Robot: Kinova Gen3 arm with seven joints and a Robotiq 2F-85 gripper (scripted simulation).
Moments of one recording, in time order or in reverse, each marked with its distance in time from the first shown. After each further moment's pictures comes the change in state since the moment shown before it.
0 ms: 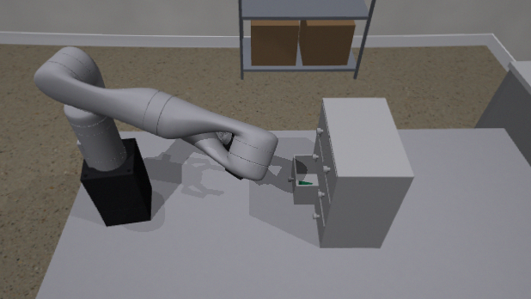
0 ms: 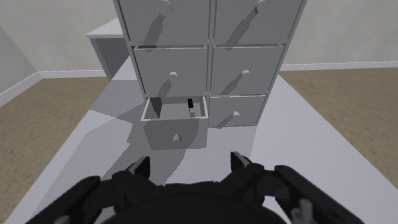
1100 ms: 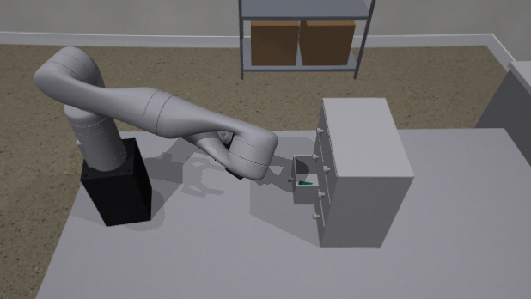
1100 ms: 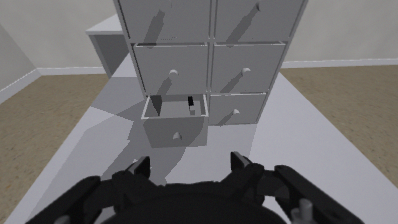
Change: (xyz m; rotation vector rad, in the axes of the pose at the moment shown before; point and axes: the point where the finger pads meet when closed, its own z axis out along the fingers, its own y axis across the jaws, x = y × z) arm -0.001 -0.001 0.000 0.001 -0.019 -0.001
